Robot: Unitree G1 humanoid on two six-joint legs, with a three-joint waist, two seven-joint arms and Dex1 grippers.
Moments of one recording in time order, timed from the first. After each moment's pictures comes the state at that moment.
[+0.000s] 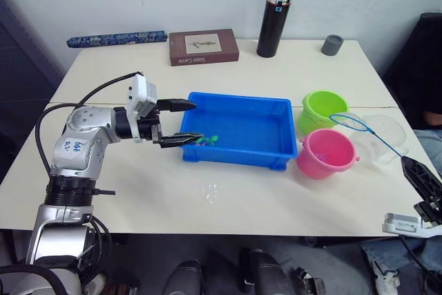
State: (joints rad) left arm -0.69 0.63 0.03 0.16 -0.45 0.34 -1.20; right arm 0.59 -0.84 -0.60 -0.28 -1.21 -0.39 -0.44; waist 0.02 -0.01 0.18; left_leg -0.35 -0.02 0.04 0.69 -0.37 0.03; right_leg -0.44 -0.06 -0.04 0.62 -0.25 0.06
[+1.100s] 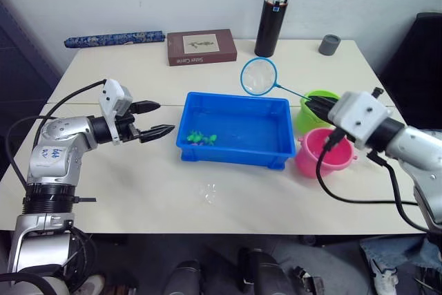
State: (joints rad) left arm -0.60 0.73 0.12 0.24 -0.37 0.44 -0.95; right arm -0.47 -0.88 -0.01 -0.39 0.23 0.45 0.65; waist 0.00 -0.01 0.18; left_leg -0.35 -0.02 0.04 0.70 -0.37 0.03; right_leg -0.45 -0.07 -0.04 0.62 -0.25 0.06
